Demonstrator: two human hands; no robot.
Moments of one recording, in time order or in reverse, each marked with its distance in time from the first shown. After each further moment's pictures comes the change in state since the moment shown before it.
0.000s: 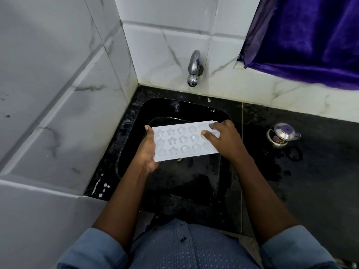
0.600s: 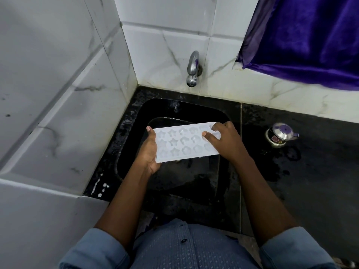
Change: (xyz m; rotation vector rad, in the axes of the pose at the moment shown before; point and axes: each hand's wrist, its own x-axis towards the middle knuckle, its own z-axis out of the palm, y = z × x) left_hand 0.002 -0.008 0.001 0.012 -0.003 -0.007; right_hand -0.004 0.008 -0.001 -0.011 -0.008 0.016
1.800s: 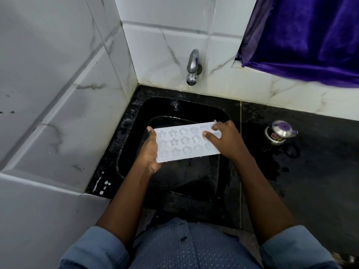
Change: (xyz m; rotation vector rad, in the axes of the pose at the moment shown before) left_hand 0.000 -0.008 -0.004 0.023 0.052 -0.001; right_hand -0.009 -0.004 -0.002 0.000 0.001 0.016
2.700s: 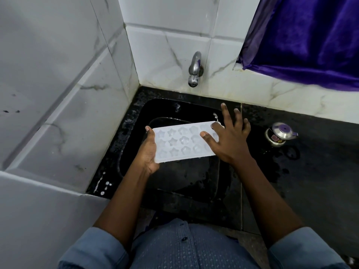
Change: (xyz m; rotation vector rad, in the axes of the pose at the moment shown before) left_hand 0.000 0.005 -0.013 -0.004 -0.057 0.020; right_hand -0.010 -0.012 -0.001 -0.425 0.171 -0.226
